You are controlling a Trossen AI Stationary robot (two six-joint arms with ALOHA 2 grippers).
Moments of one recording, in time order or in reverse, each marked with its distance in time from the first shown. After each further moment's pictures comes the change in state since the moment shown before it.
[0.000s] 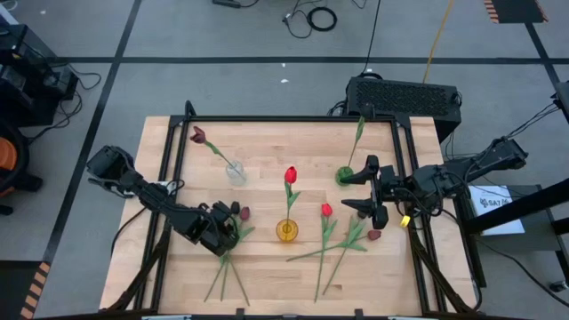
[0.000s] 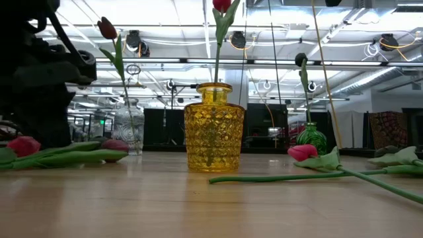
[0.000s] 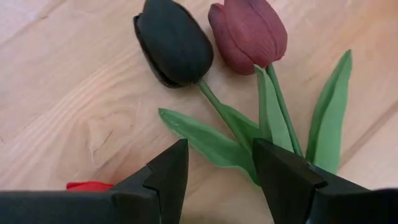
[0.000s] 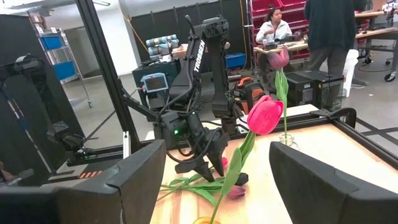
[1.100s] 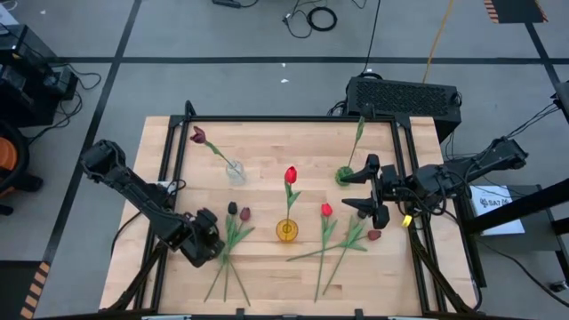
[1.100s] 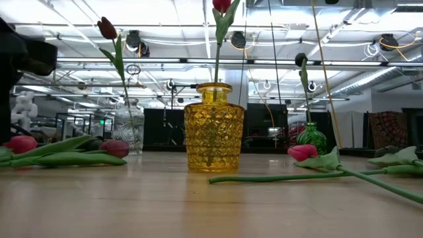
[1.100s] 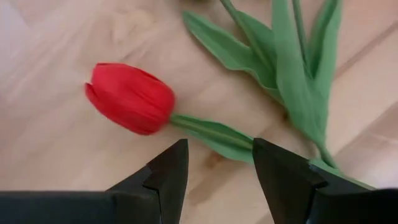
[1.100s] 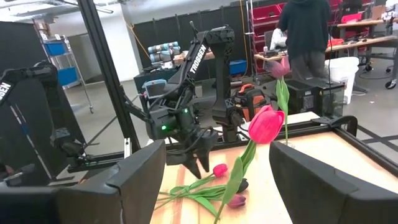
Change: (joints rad) left arm -0.186 -0.111 -0.004 -0.159 0.097 -0.285; right arm 0.000 0.000 0.000 0.033 0.000 -0.013
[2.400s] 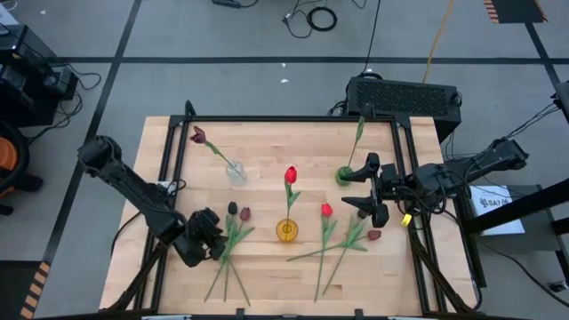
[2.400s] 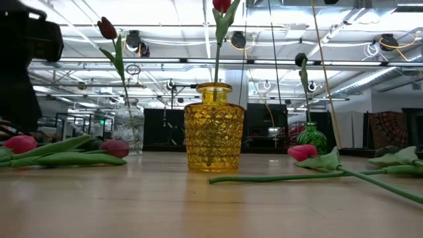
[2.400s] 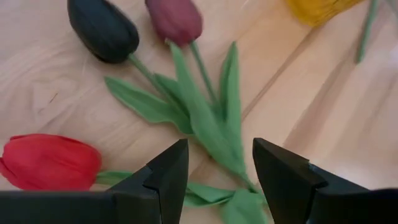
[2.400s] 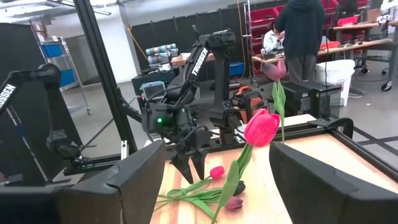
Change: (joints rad) left arm -0.028 -0.077 -0.081 0.263 -0.187 0.152; right arm -0.010 -0.001 0.000 0.008 -0.001 -0.012
